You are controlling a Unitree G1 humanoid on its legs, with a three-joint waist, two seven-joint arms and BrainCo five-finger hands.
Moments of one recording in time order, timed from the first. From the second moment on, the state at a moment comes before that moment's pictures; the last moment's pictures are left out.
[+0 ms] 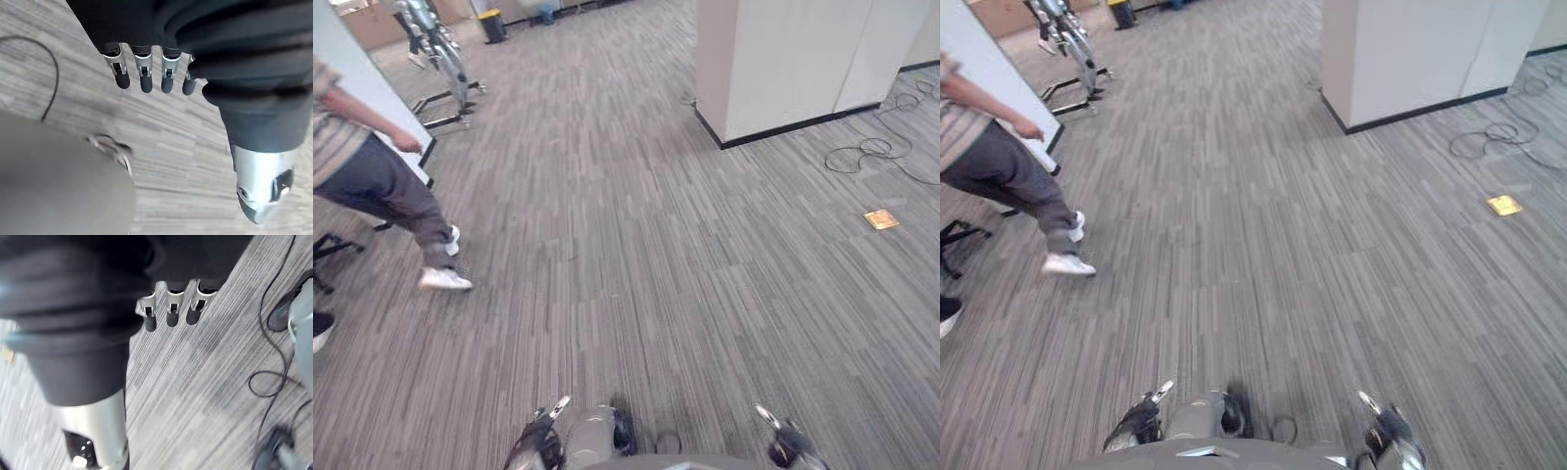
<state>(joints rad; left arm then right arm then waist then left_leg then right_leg) 0.07 0.03 0.32 1.11 -0.19 -0.13 0.03 0.14 -0.16 -0.48 1.15 0.36 -0.08 0.00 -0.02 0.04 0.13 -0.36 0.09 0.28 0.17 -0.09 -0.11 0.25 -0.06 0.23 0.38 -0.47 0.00</state>
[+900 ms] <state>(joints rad) -0.03 0.00 0.27 1.05 -0.18 -0.14 0.05 0.19 -0.06 -0.27 0.95 0.37 -0.09 0.01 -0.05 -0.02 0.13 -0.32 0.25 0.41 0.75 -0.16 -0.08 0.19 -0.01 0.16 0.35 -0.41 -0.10</state>
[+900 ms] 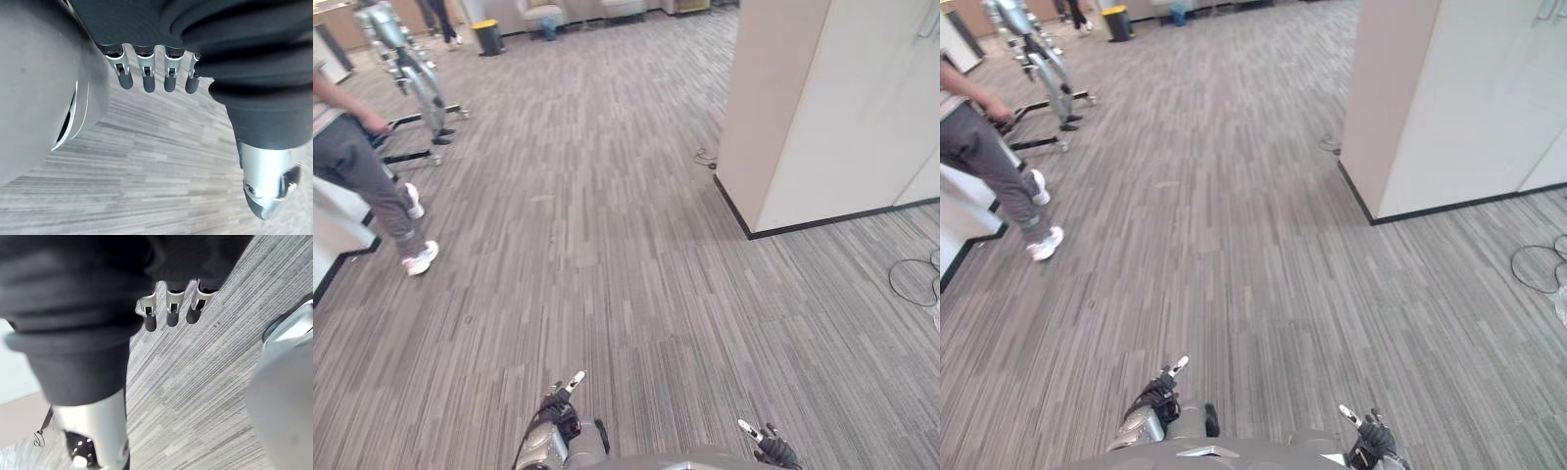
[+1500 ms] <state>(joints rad) -0.01 0.05 0.09 1.21 -0.22 -0.14 0.03 0.21 -0.07 -0.38 1.18 0.33 -0.08 0.02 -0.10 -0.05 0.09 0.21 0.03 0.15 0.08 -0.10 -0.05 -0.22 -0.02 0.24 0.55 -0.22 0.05</state>
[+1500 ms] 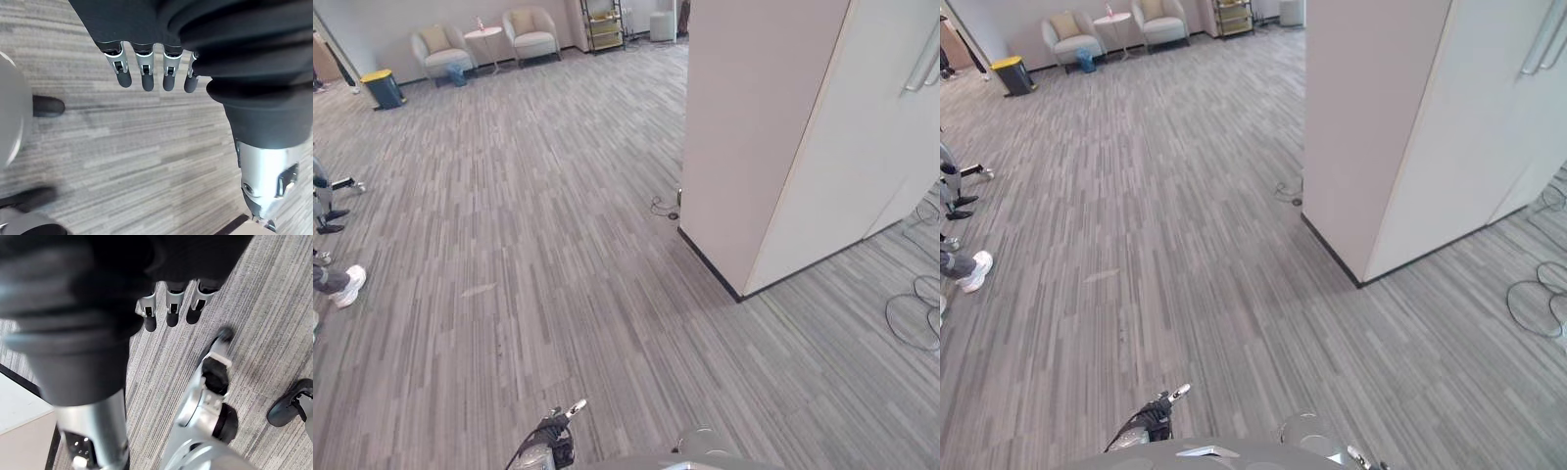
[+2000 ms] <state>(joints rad) 0.01 0.02 0.24 1.21 -0.17 -0.13 0.01 0.14 -0.09 -0.43 1.23 0.33 -0.08 0.01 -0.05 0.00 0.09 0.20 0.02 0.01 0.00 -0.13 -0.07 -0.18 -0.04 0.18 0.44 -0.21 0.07</state>
